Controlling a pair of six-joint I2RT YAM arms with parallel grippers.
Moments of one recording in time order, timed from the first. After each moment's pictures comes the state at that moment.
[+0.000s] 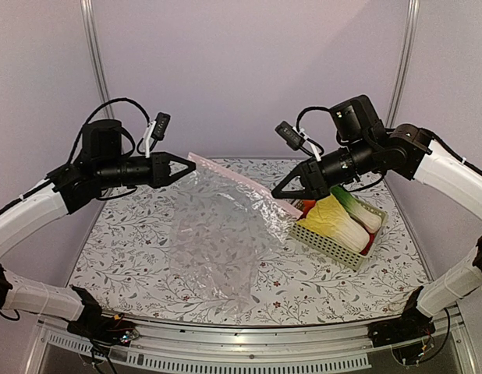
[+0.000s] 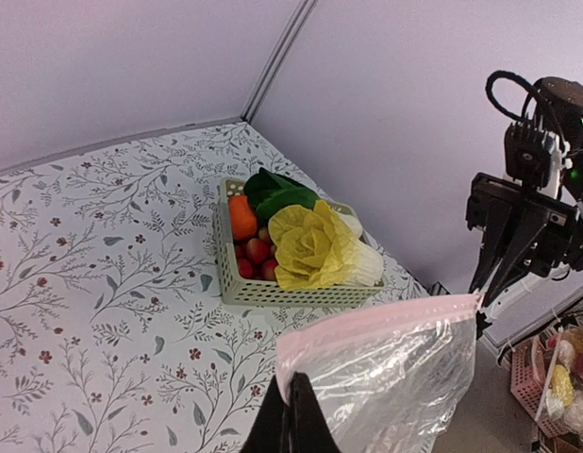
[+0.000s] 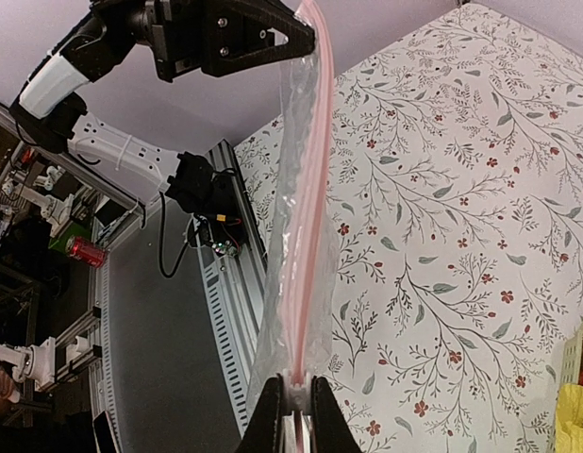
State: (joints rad) left arm -0.60 1.14 1.05 -0.19 0.44 -0.38; right arm 0.83 1.42 1.51 -0.74 -0.61 0.17
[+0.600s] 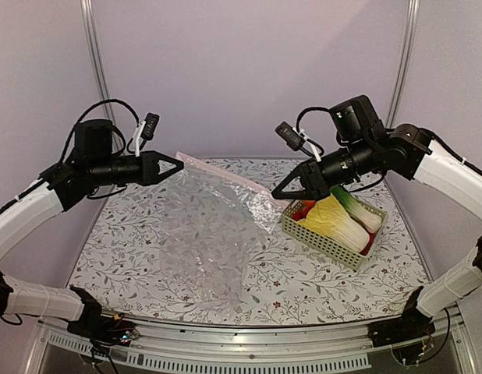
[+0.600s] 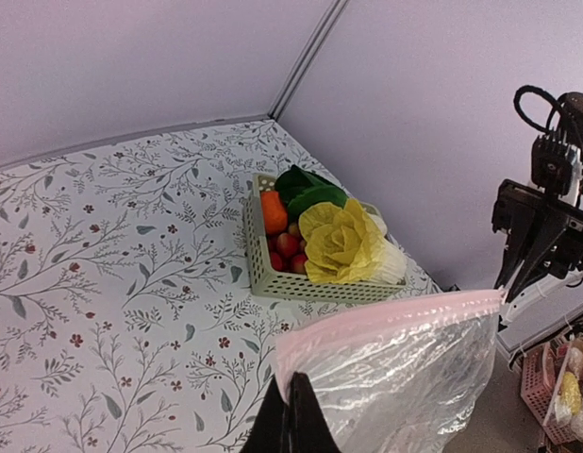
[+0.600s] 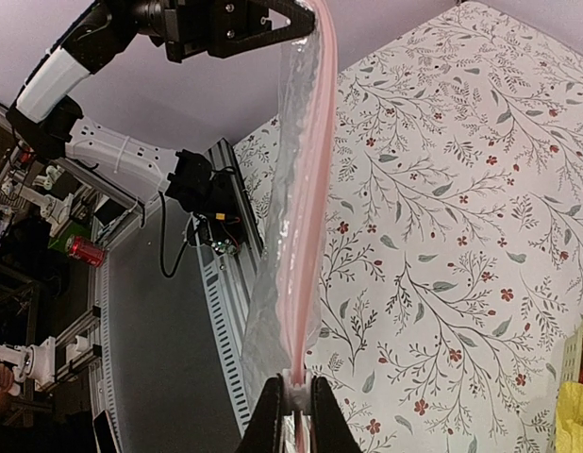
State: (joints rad) left arm -0.49 1.11 1.05 -0.27 0.48 -0.35; right arm 0.83 1.42 1.51 -0.75 -0.61 0.17
